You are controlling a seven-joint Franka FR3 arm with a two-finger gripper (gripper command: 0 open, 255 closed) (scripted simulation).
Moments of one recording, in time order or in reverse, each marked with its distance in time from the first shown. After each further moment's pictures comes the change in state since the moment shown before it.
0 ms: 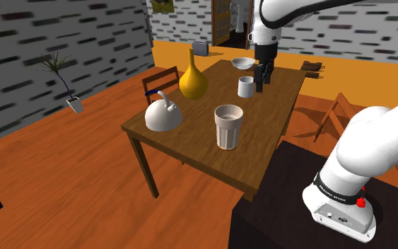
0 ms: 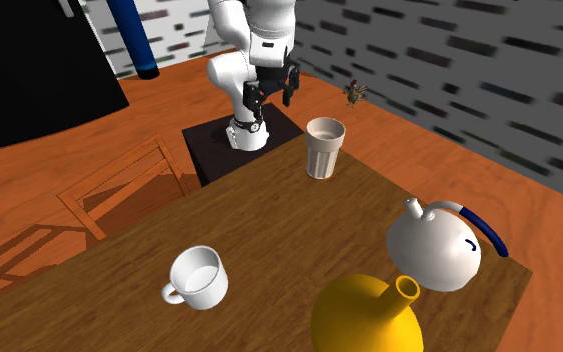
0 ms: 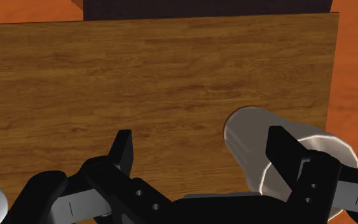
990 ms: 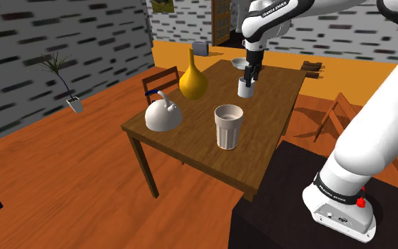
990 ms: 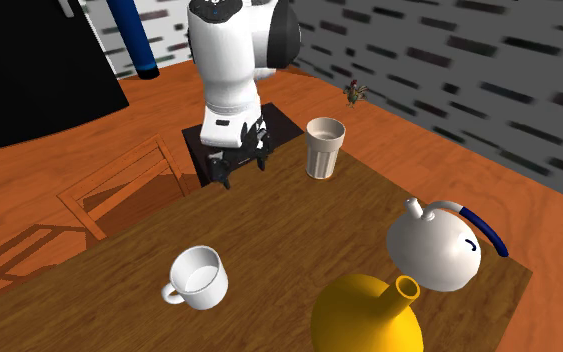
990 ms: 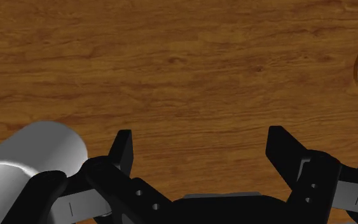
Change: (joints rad) arm -0.060 0.451 -0.182 0.234 0.018 0.302 -0.240
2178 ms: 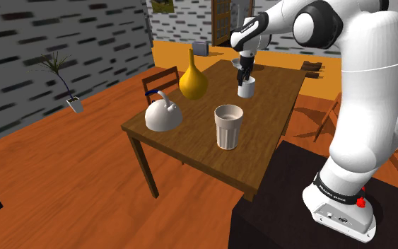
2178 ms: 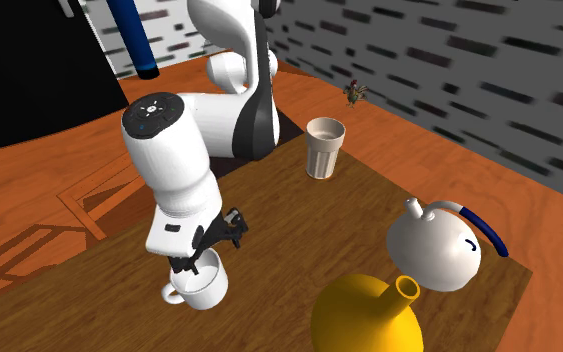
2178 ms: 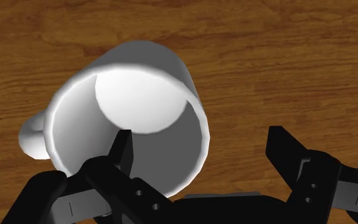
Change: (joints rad) arm -0.121 0.511 -0.041 0.437 0.213 0.111 -0.229
